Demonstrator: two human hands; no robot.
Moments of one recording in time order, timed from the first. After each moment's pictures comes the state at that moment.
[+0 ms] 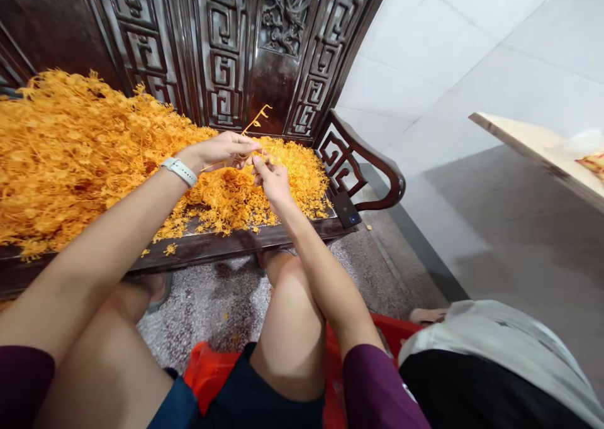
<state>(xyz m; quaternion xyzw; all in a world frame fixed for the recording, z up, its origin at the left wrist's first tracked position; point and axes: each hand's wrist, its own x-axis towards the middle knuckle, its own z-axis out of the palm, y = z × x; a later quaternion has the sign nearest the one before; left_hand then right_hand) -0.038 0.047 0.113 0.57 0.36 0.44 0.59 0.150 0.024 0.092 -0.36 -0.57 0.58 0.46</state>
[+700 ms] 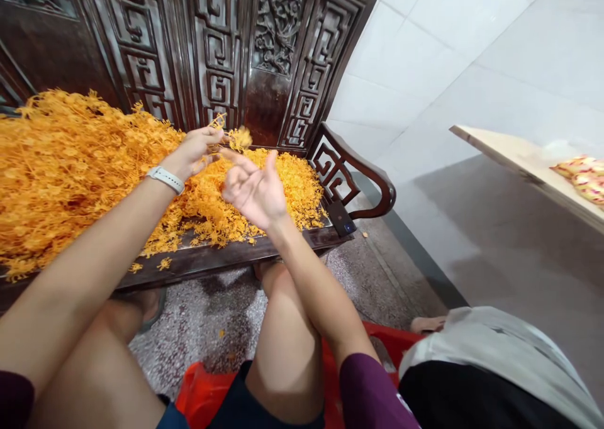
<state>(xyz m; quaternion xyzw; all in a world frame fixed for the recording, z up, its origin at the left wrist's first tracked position) -0.064 0.055 0.115 0.36 0.45 0.65 0.50 0.144 -0.014 0.132 -0.08 -0.58 0.74 0.34</state>
